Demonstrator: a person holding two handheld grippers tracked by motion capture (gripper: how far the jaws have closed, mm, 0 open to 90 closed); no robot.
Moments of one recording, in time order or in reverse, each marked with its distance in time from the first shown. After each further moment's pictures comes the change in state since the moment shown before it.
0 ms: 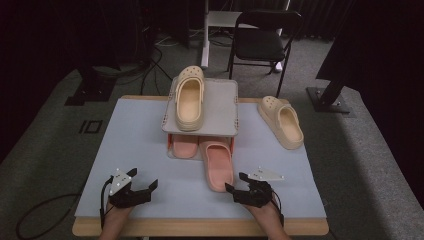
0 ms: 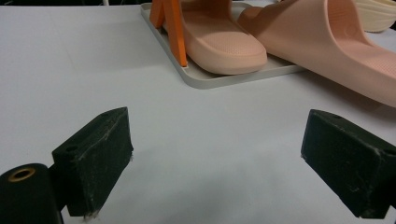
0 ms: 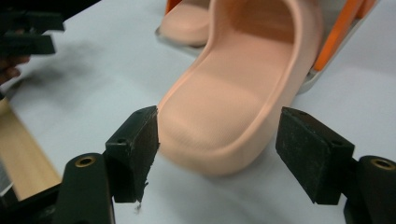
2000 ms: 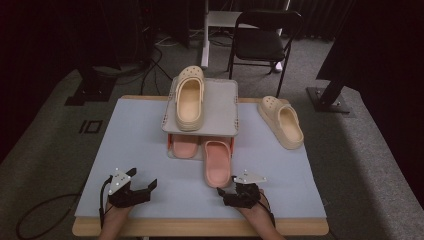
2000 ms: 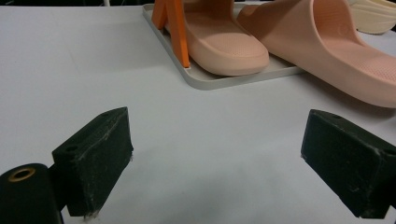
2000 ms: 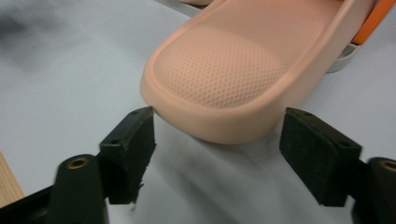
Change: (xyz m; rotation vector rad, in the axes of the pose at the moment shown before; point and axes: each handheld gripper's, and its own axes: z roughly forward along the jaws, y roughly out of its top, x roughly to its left) left arm 0.002 0.000 0.000 -0.003 -0.001 -0.005; right arm 0.006 -0.017 0.040 0.081 -0.037 -0.091
